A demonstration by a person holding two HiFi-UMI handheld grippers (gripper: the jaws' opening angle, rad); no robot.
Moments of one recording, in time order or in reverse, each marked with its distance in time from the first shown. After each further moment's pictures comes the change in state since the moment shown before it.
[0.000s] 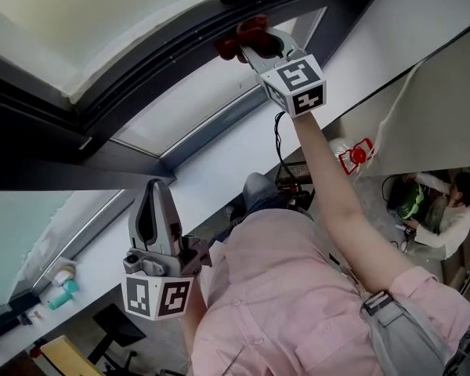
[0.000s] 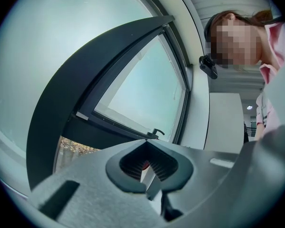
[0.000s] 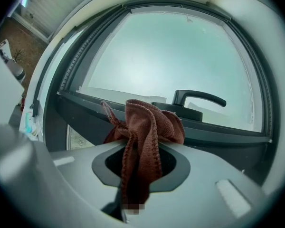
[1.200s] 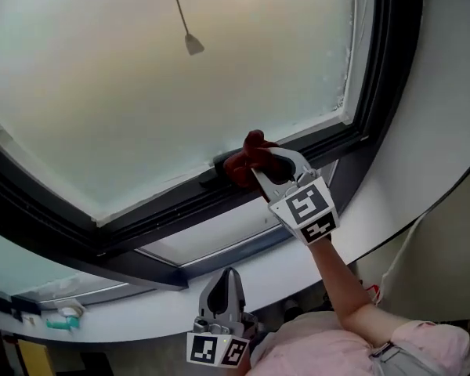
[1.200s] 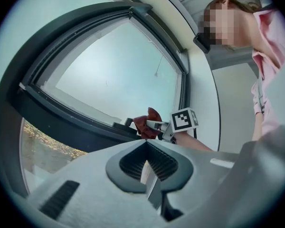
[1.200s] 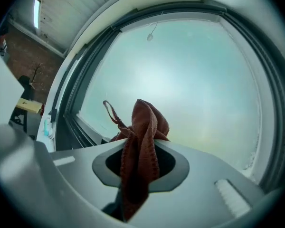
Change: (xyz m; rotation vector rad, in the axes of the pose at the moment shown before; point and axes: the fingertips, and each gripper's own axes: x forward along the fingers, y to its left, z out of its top) left arm 0.186 -0.163 -0.084 0.118 -0.054 0.150; right arm -0.023 -0.143 0.088 -0.016 -0.091 0.230
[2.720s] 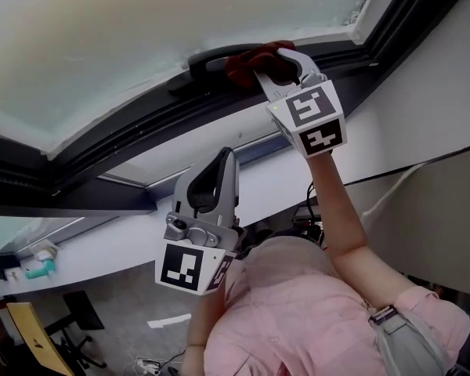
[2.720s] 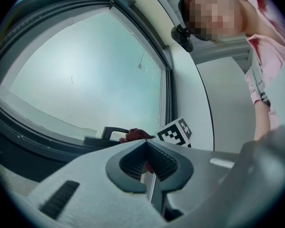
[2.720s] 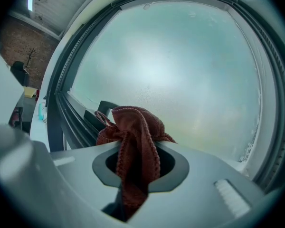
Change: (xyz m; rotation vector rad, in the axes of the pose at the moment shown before) left arm 0.087 -0.019 0.019 0.163 0.004 -0.223; right arm 0.023 -0.036 -0.058 -0.078 0.178 -0.079
